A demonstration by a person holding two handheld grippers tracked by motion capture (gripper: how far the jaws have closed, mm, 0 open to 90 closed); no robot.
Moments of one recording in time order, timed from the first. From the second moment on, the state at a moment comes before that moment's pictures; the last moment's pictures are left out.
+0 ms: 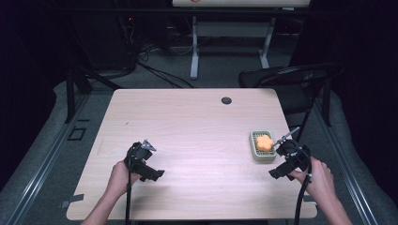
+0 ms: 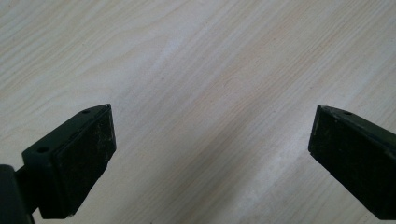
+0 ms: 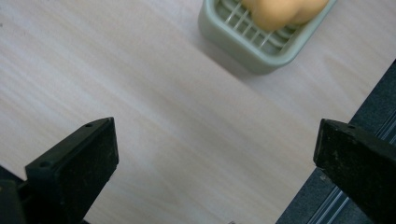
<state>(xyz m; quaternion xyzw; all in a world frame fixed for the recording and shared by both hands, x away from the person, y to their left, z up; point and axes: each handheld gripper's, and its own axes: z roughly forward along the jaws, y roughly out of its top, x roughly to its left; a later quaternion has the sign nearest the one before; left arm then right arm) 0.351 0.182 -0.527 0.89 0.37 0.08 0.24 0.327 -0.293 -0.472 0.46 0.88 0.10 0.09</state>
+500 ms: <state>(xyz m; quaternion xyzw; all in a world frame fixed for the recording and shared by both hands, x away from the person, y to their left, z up) 0.352 0.183 -0.528 0.90 0.37 0.08 0.24 0.291 -0.289 -0.521 0.43 0.89 0.09 0.10</state>
